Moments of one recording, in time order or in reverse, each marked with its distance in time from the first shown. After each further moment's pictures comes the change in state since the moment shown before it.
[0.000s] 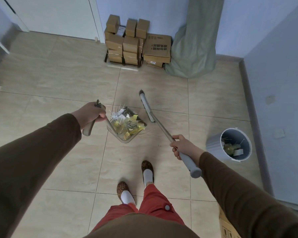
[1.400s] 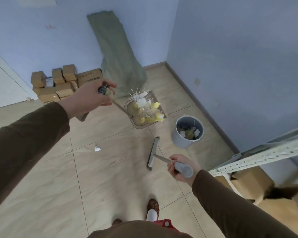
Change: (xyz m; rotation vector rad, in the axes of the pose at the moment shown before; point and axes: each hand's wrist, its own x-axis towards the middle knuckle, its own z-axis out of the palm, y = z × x) left_hand -0.137 0.238 0.192 0.551 -0.317 0.772; right_hand -0.107 0.125 -0.092 1.259 0.078 0.158
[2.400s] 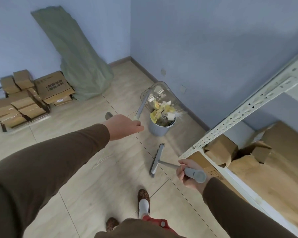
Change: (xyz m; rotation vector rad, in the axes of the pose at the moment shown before) left_hand -0.008 0.005 0.183 1.455 -0.483 0.830; right_hand -0.080 0.064 -0.100 0.289 0.193 -0.122
